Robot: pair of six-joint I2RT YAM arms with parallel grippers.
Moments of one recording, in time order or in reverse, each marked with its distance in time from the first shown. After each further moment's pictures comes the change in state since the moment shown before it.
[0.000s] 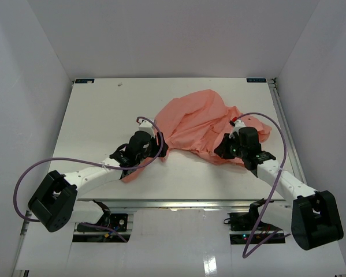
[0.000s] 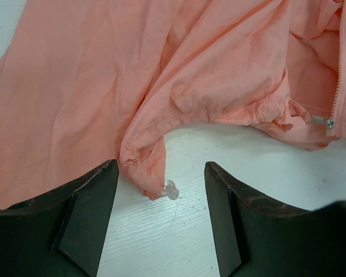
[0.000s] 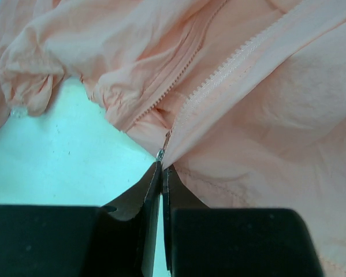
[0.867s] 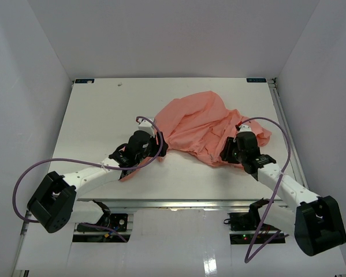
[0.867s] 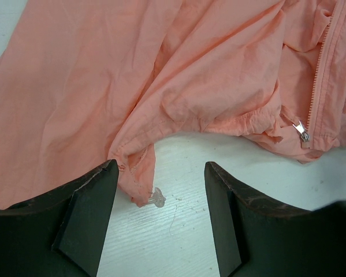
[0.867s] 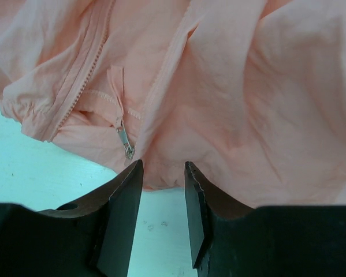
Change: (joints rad) left arm 0.000 -0.013 -0.001 0.010 0.005 0.009; right arm 0.048 -0.071 -0.041 -0.129 0.283 0.091
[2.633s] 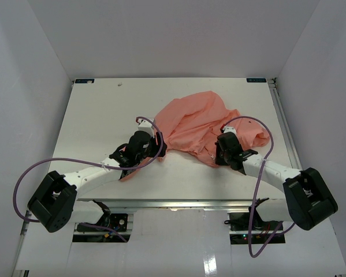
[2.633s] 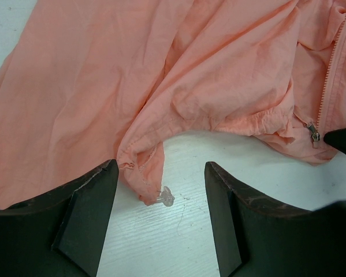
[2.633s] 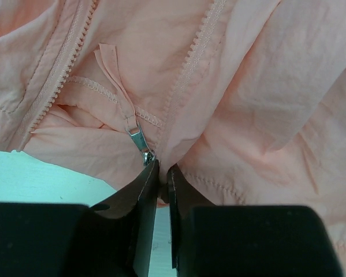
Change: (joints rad) left arm 0.000 0.006 0.000 -0.016 -0.026 0.004; right arm 0.178 0.244 0.054 0.033 0.153 0.024
